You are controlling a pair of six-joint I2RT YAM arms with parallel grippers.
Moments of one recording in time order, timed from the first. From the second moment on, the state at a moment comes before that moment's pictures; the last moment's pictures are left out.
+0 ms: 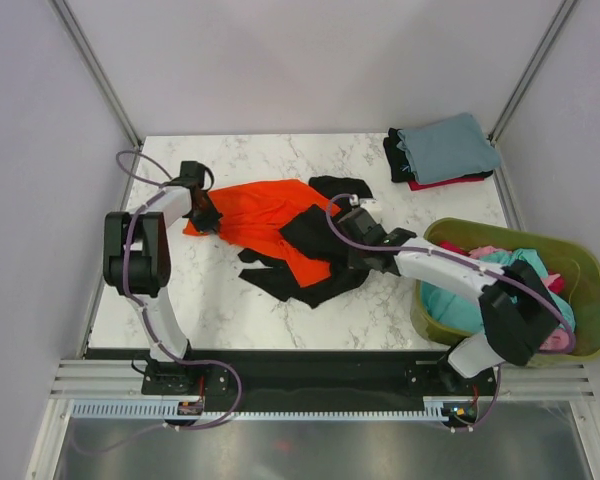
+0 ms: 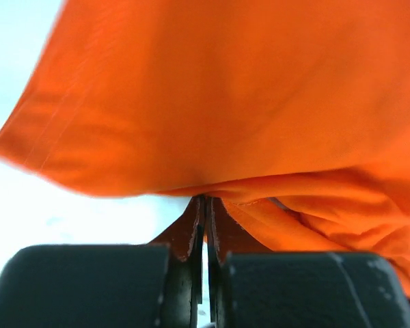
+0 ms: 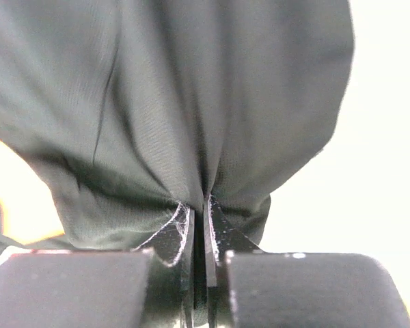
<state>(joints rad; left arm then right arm) -0.05 1.93 1.30 -0.56 -0.03 -0.57 0.71 1.55 0.96 -0.41 0.32 0.61</state>
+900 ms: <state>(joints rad) 0.16 1.83 1.11 -0.34 0.03 -0.67 0.32 1.10 1.55 -0.83 0.34 0.41</state>
